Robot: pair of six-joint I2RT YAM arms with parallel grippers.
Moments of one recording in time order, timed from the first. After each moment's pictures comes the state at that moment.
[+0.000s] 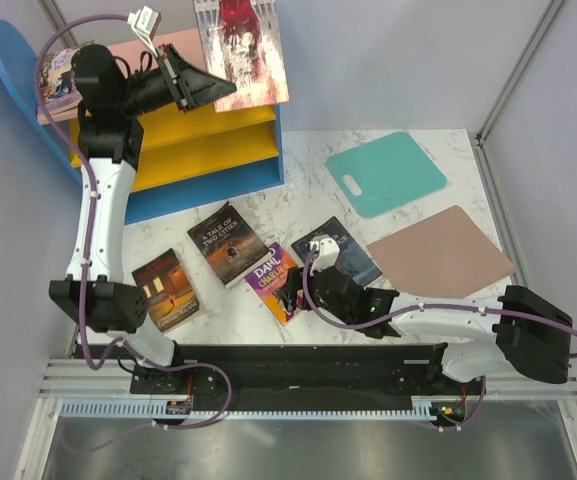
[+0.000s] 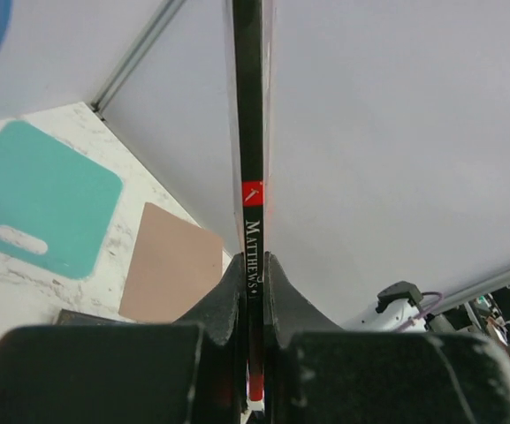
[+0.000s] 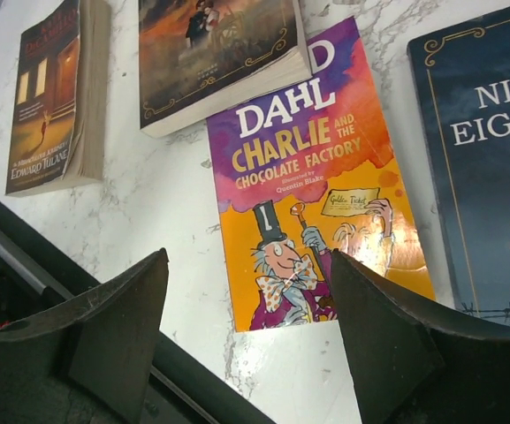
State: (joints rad) left arm -0.03 1.61 1.94 -0.13 1.08 -0.92; right arm 1.14 1.32 0.64 0.20 0.35 0.67
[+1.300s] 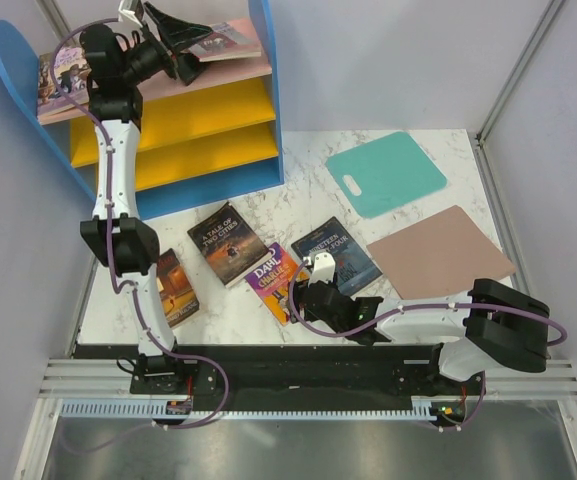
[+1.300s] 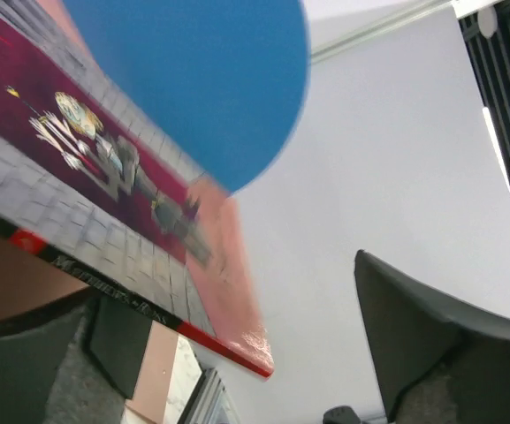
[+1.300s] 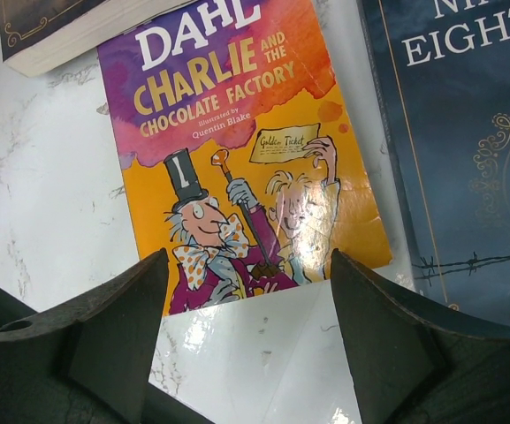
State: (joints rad) left arm 0.08 2.17 2.48 -0.11 0.97 -1.32; right arm 1.20 1.45 0.61 0.16 0.49 0.69
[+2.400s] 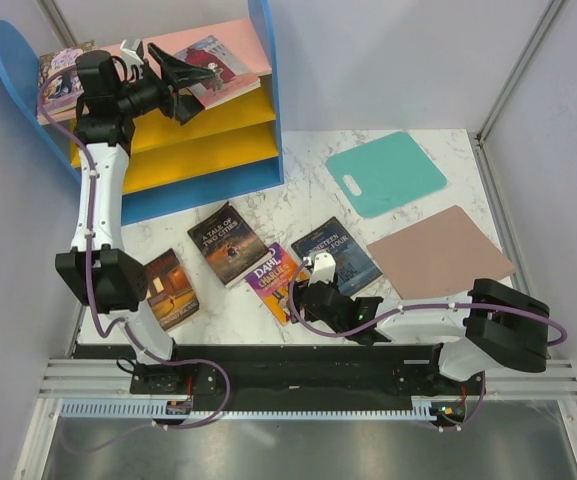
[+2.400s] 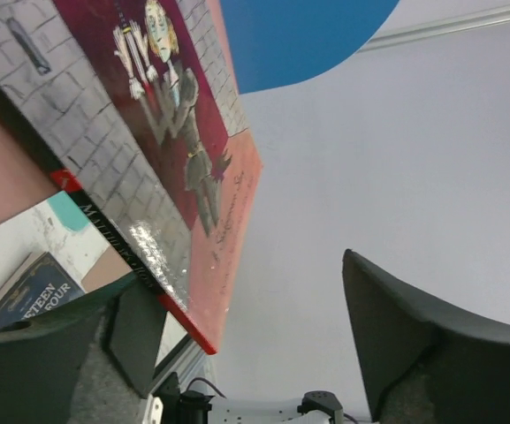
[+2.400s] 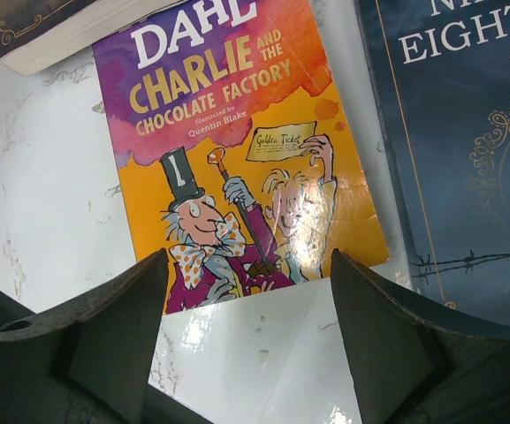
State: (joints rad) left arm 0.09 1.81 2.05 -0.37 0.91 -1.17; right arm 1.20 1.45 0.61 0.16 0.50 0.69
